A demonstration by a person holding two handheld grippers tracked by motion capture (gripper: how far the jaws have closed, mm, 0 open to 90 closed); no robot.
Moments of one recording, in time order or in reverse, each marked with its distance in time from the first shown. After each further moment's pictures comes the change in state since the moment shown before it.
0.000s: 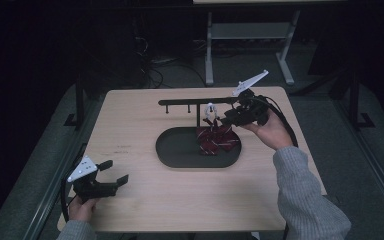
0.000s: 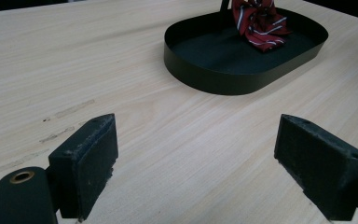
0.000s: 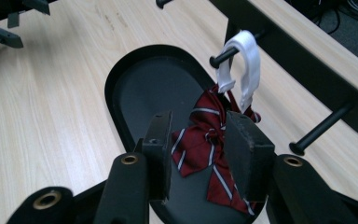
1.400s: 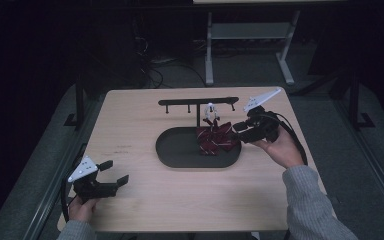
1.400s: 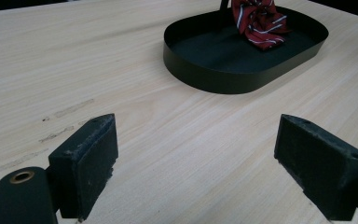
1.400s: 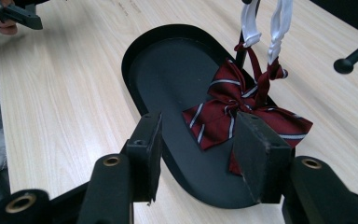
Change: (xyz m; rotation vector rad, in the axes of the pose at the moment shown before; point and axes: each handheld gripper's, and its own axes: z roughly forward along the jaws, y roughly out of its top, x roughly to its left) left arm -0.001 0.000 0.000 0.004 0.000 0.000; right arm 0.015 -0.044 -0.008 -0.028 0.028 0.026
